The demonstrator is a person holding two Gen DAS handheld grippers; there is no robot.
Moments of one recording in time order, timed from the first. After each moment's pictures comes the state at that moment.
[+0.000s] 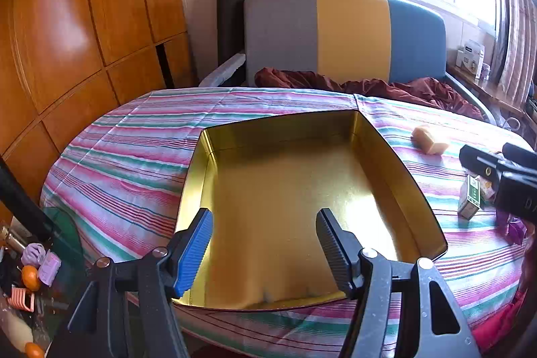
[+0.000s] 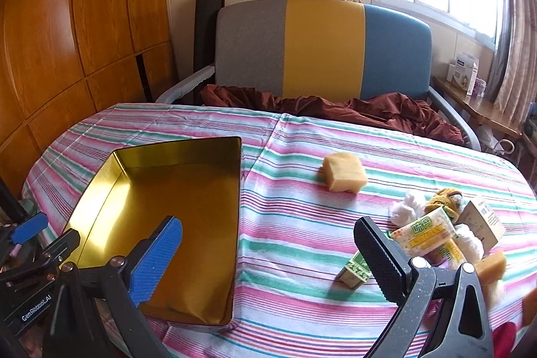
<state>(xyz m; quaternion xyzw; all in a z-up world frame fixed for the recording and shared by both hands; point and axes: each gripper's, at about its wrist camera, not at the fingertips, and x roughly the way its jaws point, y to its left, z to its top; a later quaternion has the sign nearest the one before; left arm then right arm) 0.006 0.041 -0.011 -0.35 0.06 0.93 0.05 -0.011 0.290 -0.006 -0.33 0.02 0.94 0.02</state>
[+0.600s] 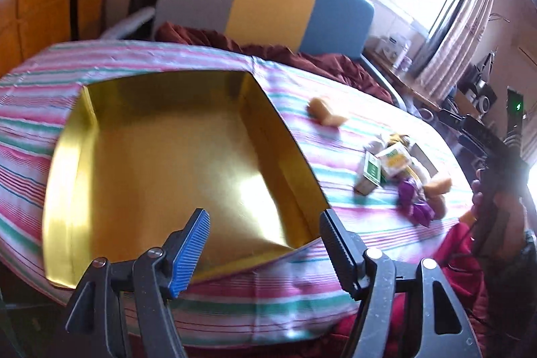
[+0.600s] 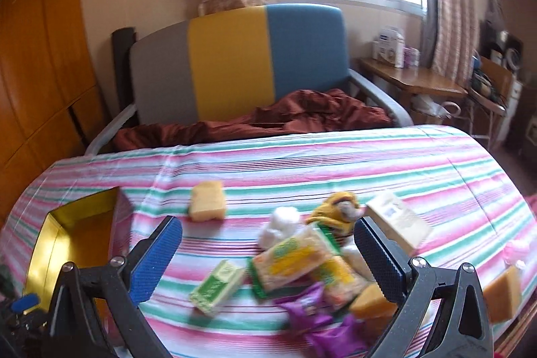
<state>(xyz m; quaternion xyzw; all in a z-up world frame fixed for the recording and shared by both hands) -0.006 0.080 -0.029 -0.44 -0.04 0.85 0.26 0.011 0.470 0.014 -0.30 0.11 0.93 0.16</state>
